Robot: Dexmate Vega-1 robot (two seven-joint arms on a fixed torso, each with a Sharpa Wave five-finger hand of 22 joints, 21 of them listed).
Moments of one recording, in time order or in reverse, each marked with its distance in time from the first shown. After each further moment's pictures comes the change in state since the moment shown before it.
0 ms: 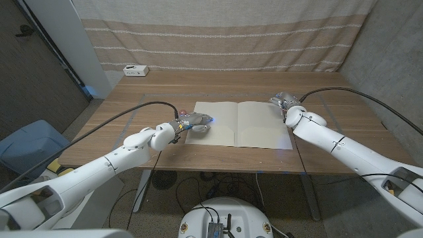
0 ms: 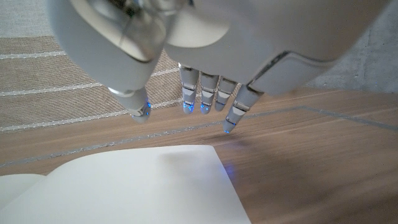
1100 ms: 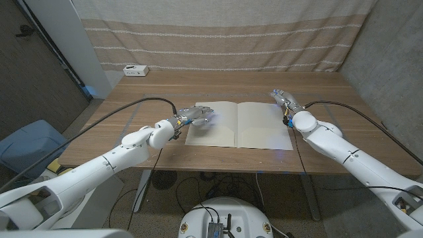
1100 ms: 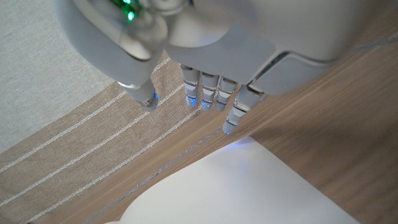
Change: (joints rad) left arm 0.016 0.009 -0.030 -0.031 -0.033 -0.015 0.072; left_hand 0.000 0.000 0.000 0.000 0.000 -0.017 -0.022 0.007 0.000 -0.018 -0.003 0.000 -0.002 -0.011 0.003 0.000 -0.005 -0.010 0.000 0.011 0.003; right arm -0.145 0.004 0.181 0.041 0.250 0.433 -0.009; right_hand -0.079 0.072 0.005 0.082 0.000 -0.120 0.023 -0.019 -0.005 -0.037 0.034 -0.002 0.000 0.000 0.050 0.023 0.012 0.020 -0.002 0.011 -0.002
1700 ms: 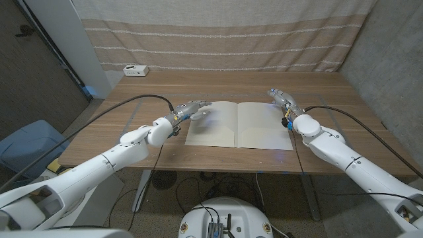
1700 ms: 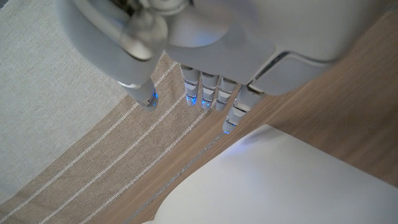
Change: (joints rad) left arm -0.001 -0.011 -0.024 0.019 -0.063 -0.019 0.067; left_hand -0.011 -0.011 -0.004 0.004 0.000 -0.013 0.012 0.000 0.000 -0.013 -0.002 0.004 0.000 -0.009 0.001 0.000 -0.002 -0.020 0.009 0.008 0.000; right arm -0.066 0.010 0.053 0.007 0.085 0.171 0.023; right_hand -0.005 0.005 -0.006 -0.002 0.000 -0.016 0.006 0.000 0.000 -0.011 0.000 0.000 0.000 -0.007 0.007 -0.006 0.000 0.000 0.000 0.000 0.000
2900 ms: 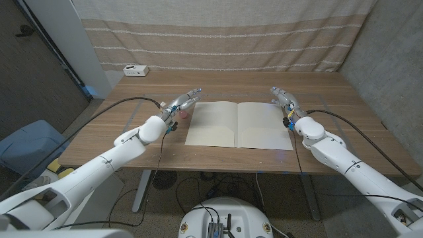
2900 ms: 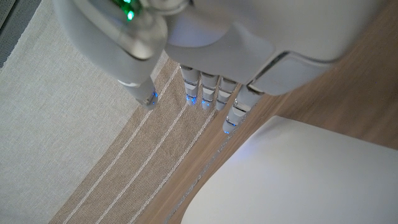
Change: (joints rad) left arm 0.029 -0.063 -0.111 0.126 -0.366 -0.148 0.074; left_hand -0.037 -0.009 -0.005 0.064 0.004 -0.088 0.040 0.002 0.000 -0.036 0.045 0.018 0.002 -0.021 0.032 0.016 0.007 0.021 0.060 0.056 0.003; right arm -0.033 0.037 0.047 0.074 0.101 0.180 0.045; right_hand -0.011 -0.003 -0.002 0.000 0.004 -0.005 -0.006 0.000 0.000 -0.005 -0.006 0.000 0.000 -0.005 0.005 0.000 -0.005 0.000 0.000 0.000 0.000
